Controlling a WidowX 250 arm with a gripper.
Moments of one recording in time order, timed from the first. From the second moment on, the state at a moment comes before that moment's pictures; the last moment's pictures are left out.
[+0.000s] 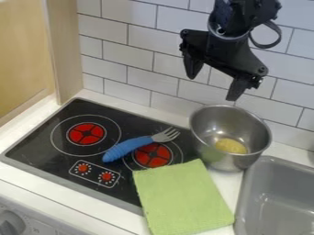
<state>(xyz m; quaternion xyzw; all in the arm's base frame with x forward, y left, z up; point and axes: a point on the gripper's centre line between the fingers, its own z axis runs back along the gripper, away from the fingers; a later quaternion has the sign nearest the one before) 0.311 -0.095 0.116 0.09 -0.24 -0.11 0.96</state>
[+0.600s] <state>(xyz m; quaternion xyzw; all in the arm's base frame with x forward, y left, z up) 0.289 -0.045 0.111 0.08 -0.20 -0.12 0.97</state>
